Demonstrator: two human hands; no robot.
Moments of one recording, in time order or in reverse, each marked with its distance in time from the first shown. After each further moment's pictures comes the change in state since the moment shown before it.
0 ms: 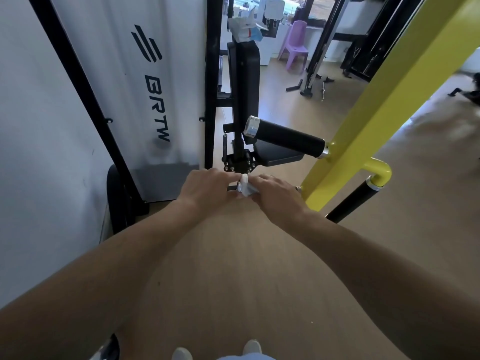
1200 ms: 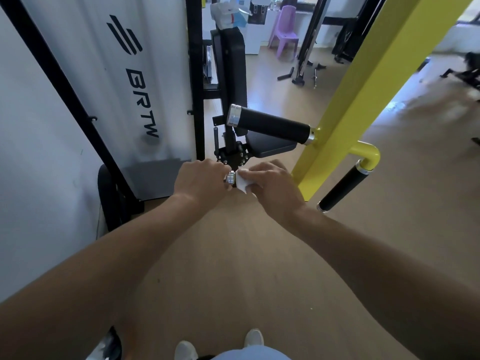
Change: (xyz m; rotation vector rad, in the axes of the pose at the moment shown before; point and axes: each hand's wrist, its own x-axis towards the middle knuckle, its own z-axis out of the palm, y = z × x) left_hand 0.007 0.025 -0.001 0.169 0.029 -0.079; right_hand -0.009 0.028 0.009 0.140 0.239 -0.059
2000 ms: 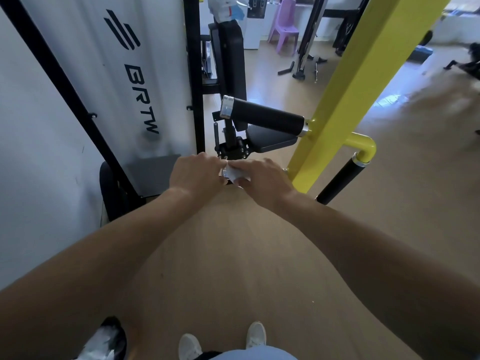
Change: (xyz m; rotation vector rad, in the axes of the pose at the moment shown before) left_hand -0.005 -0.004 0.002 0.014 0.016 0.019; right_hand 0.009 -0.021 -0.002 0.007 -0.098 0.015
